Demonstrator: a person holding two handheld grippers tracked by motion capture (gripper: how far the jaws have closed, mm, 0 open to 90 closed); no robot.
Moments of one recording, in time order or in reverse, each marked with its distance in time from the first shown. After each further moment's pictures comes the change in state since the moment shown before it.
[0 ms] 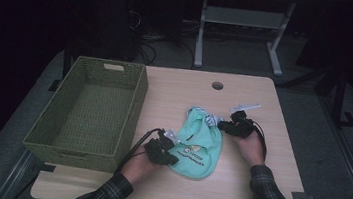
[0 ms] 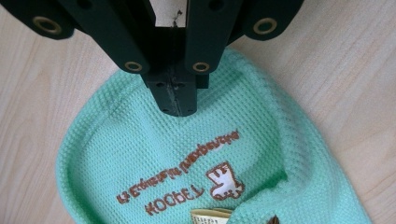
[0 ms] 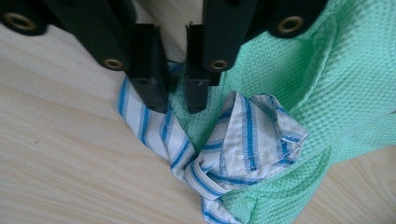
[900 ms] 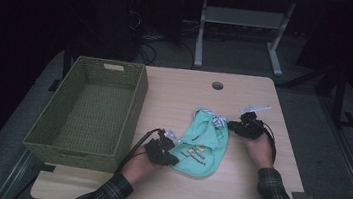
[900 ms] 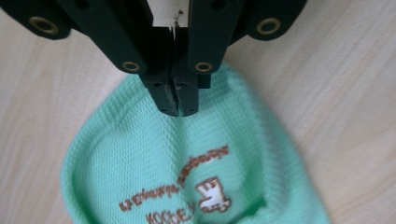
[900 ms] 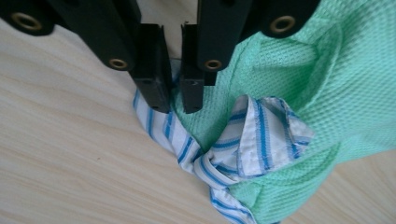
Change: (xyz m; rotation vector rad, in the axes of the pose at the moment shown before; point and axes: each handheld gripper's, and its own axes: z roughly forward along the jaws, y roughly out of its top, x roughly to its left) left arm -0.002 0.001 -0.002 -0.008 -0.017 -0.001; right arm -0.012 -0.009 -0.026 -0.016 -0.065 -0.006
